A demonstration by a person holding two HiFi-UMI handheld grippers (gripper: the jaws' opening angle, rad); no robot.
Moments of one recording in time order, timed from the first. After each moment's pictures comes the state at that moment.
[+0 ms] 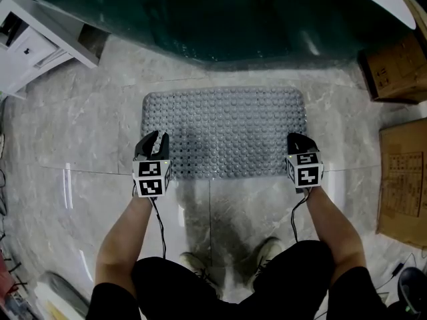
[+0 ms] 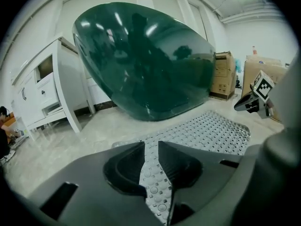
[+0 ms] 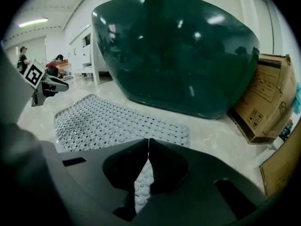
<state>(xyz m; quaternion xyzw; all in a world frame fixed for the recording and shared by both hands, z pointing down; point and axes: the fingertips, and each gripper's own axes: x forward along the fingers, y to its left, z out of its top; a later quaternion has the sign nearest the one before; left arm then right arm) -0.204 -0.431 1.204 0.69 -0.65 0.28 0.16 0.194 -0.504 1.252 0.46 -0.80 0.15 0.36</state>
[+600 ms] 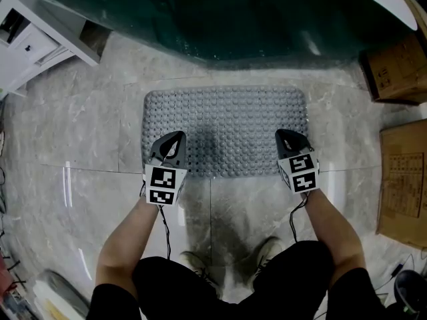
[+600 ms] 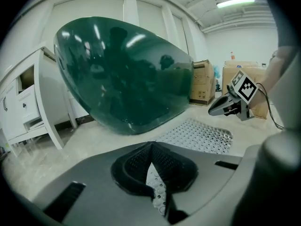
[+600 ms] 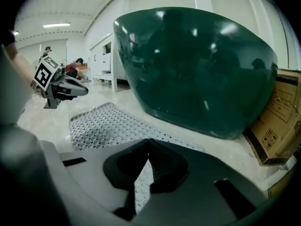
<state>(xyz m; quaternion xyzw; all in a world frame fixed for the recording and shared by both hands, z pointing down) -0.138 -0.434 1.173 0.76 -0.58 0.26 0.10 0.132 -0.494 1.214 0.39 -0.85 0.09 0.33</state>
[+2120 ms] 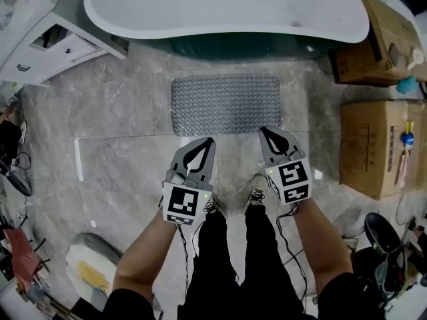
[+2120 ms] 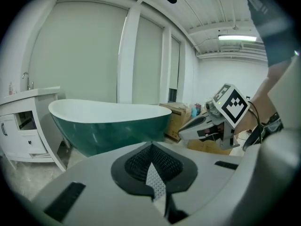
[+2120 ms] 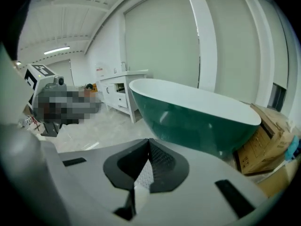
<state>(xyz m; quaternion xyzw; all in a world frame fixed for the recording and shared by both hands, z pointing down) -0.064 -0.337 0.695 0.83 -0.51 0.18 0.14 0.061 -0.380 0.742 0.36 -0.87 0.15 0.30</state>
